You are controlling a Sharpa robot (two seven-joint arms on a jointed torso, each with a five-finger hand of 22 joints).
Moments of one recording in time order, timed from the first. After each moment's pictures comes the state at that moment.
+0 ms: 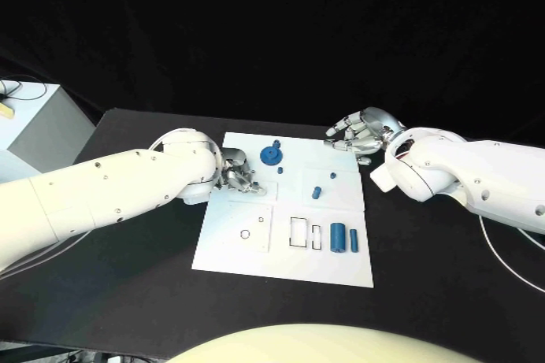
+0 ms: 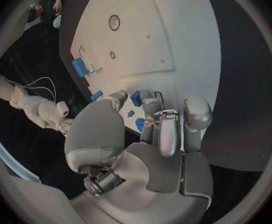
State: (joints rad) left arm 1.25 -0.63 -0.06 1.37 -1.24 0.19 -0.50; left_hand 0.99 -0.19 0.30 0.29 0.11 0.86 0.01 0.92 0.80 1.22 -0.04 1.23 0.74 1.47 -0.09 1.54 1.31 0.12 1.30 0.01 1.32 0.99; right arm 1.31 -0.82 -0.14 1.48 -0.71 -0.45 -0.10; right_hand 1.42 -0.18 0.24 0.28 0.31 0.78 0.17 0.38 0.23 1.12 0.09 1.19 1.07 1.47 0.00 1.39 1.29 0.09 1.39 0.10 1.02 1.21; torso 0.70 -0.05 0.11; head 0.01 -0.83
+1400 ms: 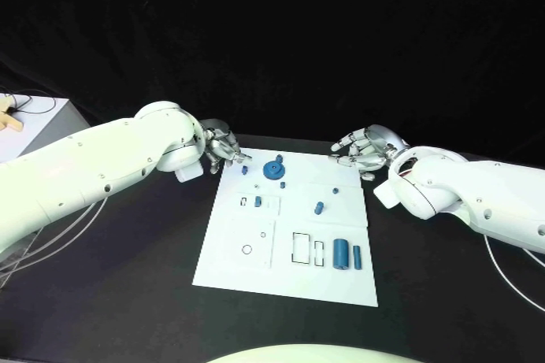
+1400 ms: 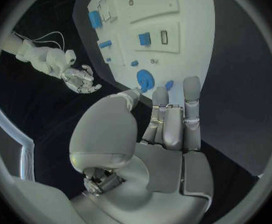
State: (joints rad) left arm 1.32 -0.64 0.06 1.22 -1.03 0.15 -0.46; left_hand 1.20 -0.12 0.42 0.29 0.07 0.66 0.14 0.74 0.60 0.92 0.06 1.12 0.44 1.42 0.00 1.43 1.22 0.17 1.10 0.10 1.08 0.63; right arm 1.30 -0.83 -0.14 1.47 -0.71 -0.47 -0.08; right_hand 1.42 -0.18 0.24 0.29 0.31 0.78 0.17 0.38 0.23 1.12 0.09 1.19 1.06 1.47 0.00 1.39 1.29 0.09 1.39 0.10 1.01 1.21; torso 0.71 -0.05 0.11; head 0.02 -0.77
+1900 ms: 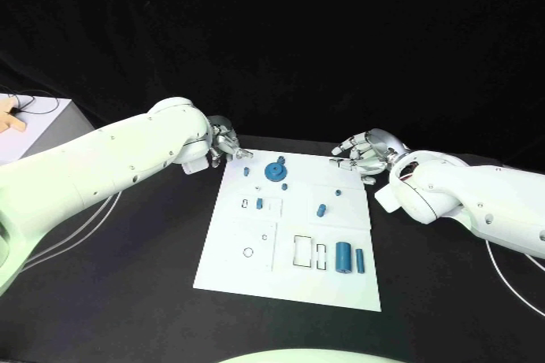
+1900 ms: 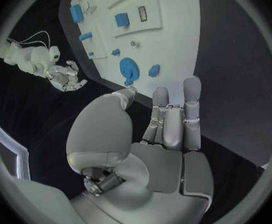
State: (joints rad) left arm 1.34 -0.52 0.06 1.02 -1.11 0.19 -0.44; left_hand 1.15 -0.17 0.43 0.29 0.06 0.67 0.14 0.75 0.58 0.92 0.06 1.13 0.43 1.42 0.00 1.43 1.22 0.17 1.10 0.10 1.09 0.64; right arm 1.30 -0.82 -0.14 1.47 -0.70 -0.47 -0.08; right_hand 1.42 -0.18 0.25 0.28 0.31 0.78 0.17 0.38 0.23 1.12 0.09 1.19 1.06 1.47 0.00 1.39 1.29 0.09 1.39 0.10 1.01 1.21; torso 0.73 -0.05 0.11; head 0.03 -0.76
